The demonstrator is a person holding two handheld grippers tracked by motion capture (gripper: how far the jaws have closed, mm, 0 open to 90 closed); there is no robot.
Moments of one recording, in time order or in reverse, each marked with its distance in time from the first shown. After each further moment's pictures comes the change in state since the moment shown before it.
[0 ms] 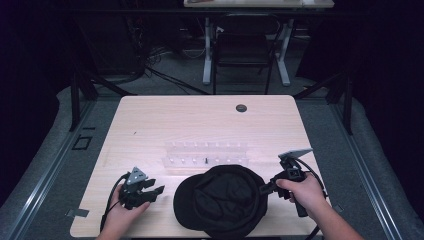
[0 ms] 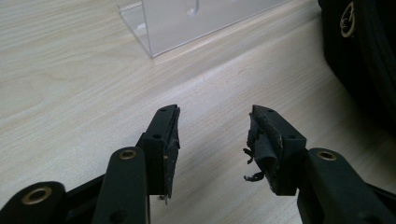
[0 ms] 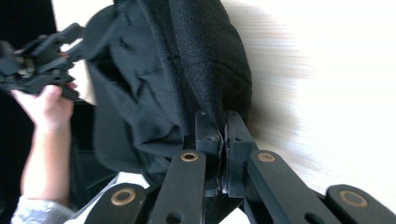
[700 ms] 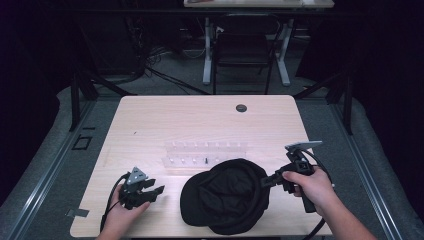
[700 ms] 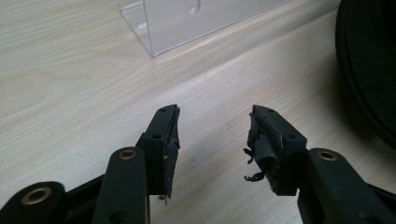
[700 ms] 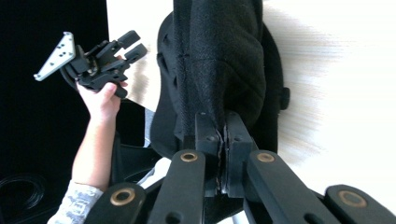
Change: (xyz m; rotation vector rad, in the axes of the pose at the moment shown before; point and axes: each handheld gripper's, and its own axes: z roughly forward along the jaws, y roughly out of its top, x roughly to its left) left arm 0.001 0.000 0.000 0.012 -0.018 -0.002; right arm 0.023 -0.006 -0.036 -0.034 0.110 -0.030
